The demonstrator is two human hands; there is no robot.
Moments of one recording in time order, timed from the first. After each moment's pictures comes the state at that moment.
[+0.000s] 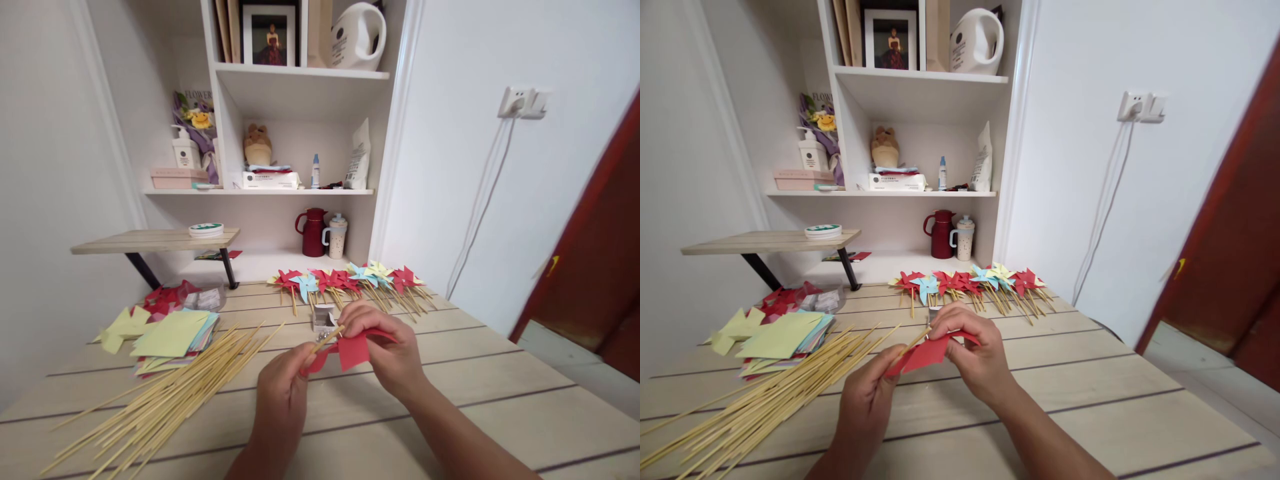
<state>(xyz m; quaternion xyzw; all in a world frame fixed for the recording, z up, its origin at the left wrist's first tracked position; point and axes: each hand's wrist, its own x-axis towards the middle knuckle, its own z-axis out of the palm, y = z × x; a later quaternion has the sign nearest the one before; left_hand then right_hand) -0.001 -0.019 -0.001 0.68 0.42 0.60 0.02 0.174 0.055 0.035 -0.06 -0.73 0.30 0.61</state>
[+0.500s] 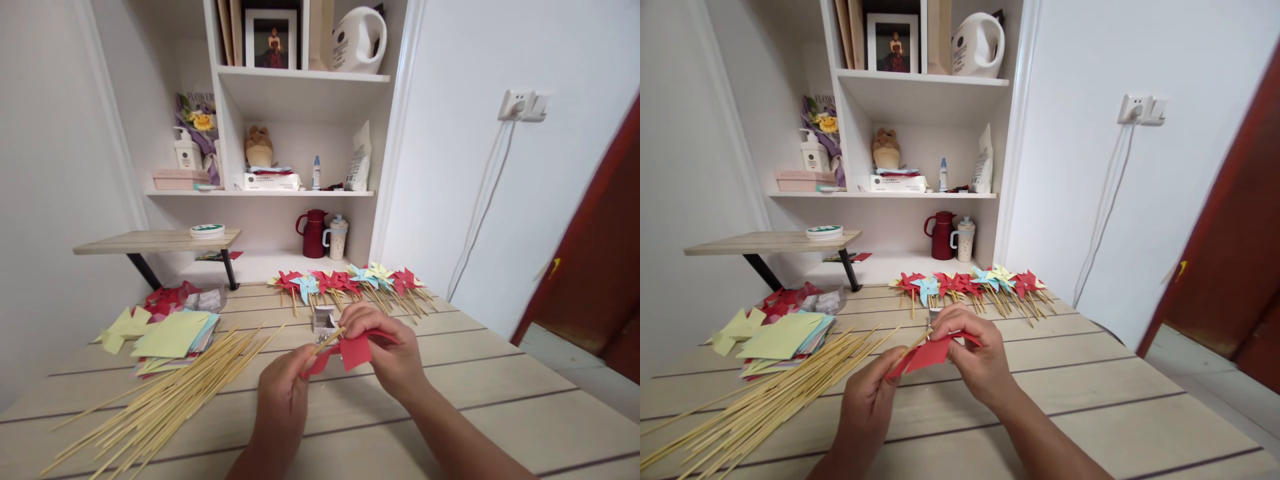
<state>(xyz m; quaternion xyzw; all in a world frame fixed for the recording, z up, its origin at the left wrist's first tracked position) 0.002 -0.017 0.001 0.68 0.42 0.60 0.03 0.173 0.055 0.034 -0.07 -0.72 0.30 0.62</state>
